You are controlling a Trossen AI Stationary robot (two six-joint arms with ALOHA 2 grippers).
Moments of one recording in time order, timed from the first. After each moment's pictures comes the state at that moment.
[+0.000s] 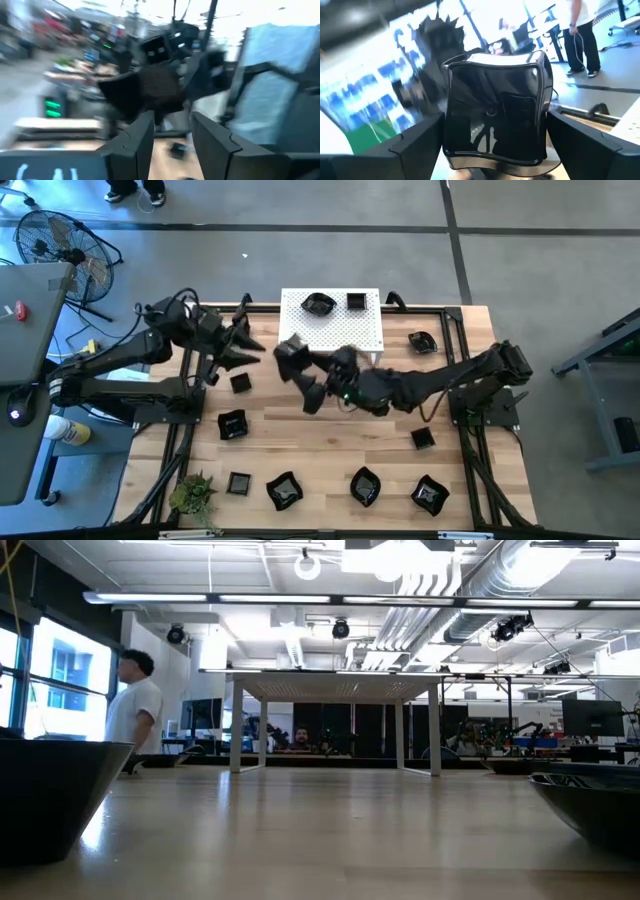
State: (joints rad) left arm 0.33 0.77 0.89 0.05 0.59 -0.19; right arm 0.25 1.69 1.49 0.26 0.73 0.52
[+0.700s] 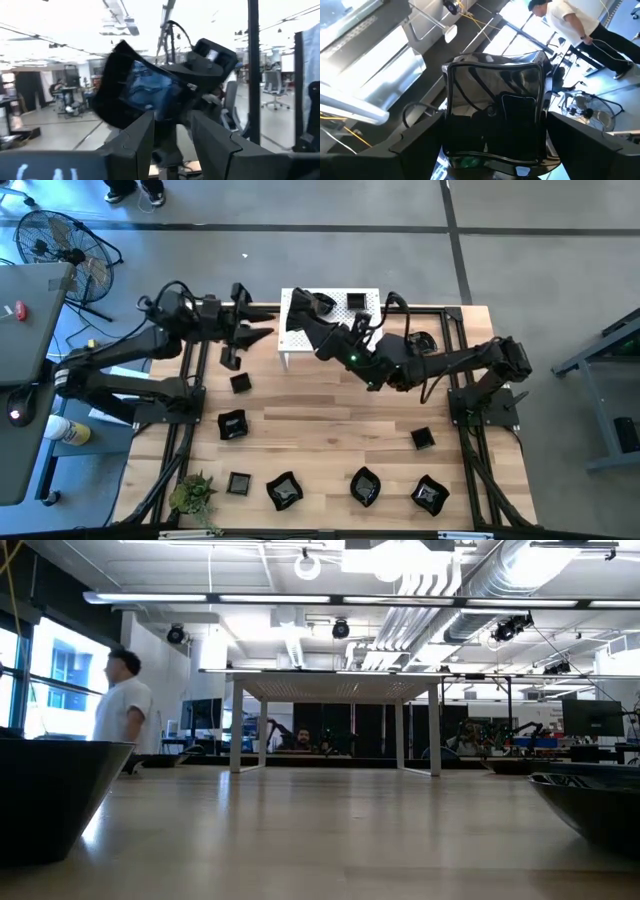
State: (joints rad) left arm 0.27 0.91 0.98 0.26 0.33 0.00; right arm 0.12 1.67 1.49 0.61 0.69 0.79
